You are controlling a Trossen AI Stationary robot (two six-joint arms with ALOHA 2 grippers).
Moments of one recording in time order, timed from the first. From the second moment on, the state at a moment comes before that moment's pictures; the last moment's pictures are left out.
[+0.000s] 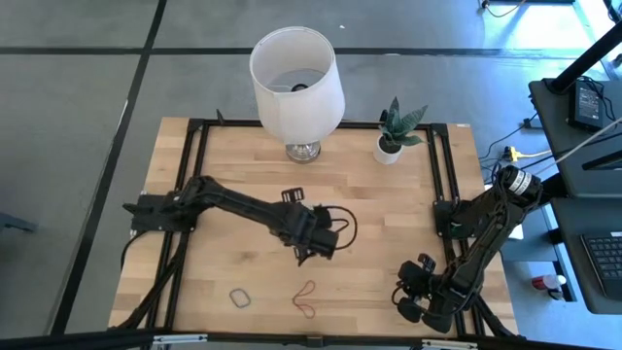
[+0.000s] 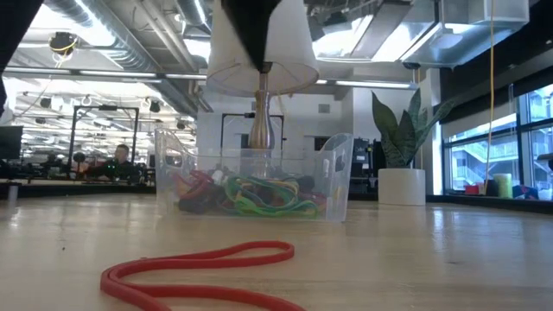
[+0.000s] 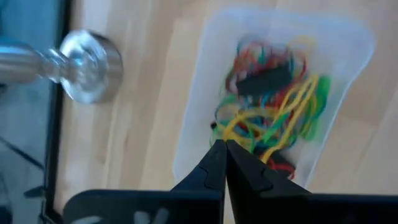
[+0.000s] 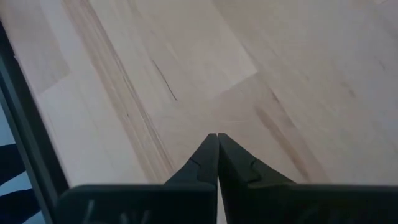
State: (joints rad) left arm -0.30 2.15 2.18 -1.57 -0.48 -0.55; right arm 1.07 1.59 0.90 -0.67 0.45 1.59
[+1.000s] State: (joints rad) left arm -0.19 2.15 1.85 -1.27 -0.22 -0.51; right arm 1.07 1.59 0.90 -0.64 0.53 1.59
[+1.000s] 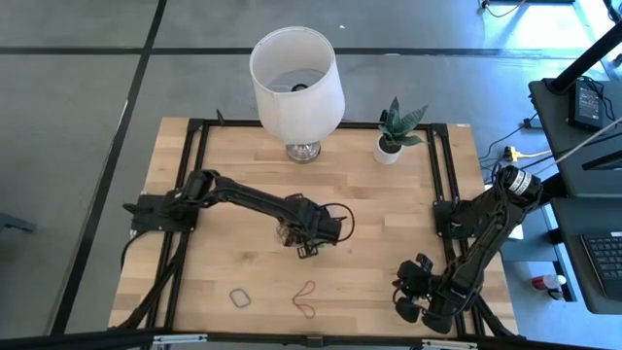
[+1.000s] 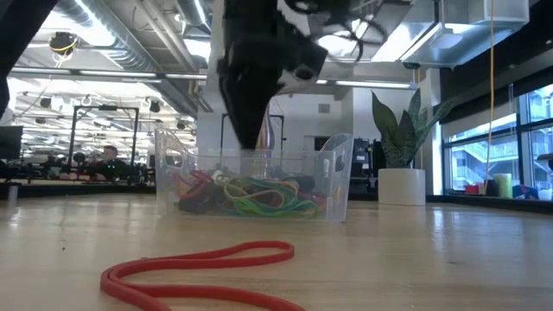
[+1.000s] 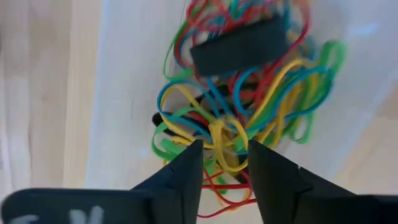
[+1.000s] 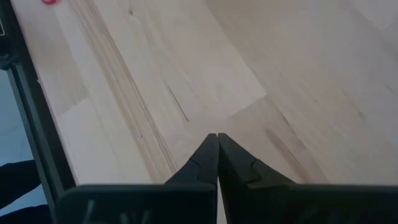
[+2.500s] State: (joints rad) left arm -0.52 1.42 1.11 -0.54 -0.29 -0.51; right arm 0.93 1.71 1.19 -0.86 0.41 1.67
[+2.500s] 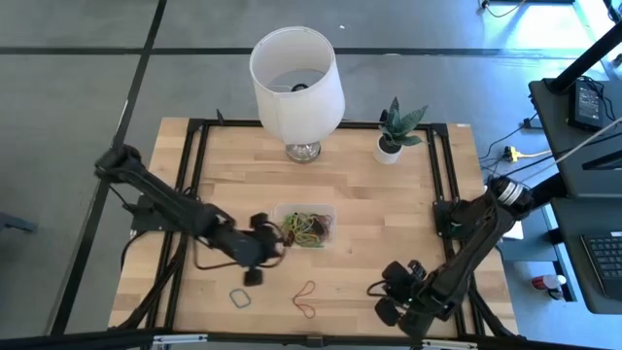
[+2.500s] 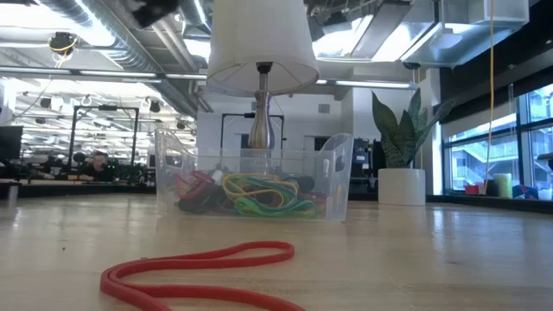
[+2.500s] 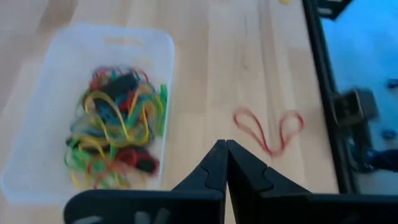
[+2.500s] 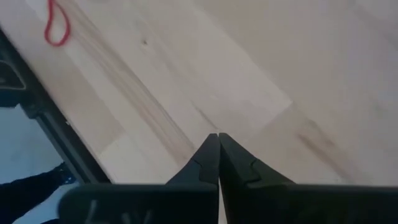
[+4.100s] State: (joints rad) left arm -0.84 1.65 0.78 -0.38 -0.06 -0.91; right arm 0.88 1.52 0.81 -0.38 0.39 1.46
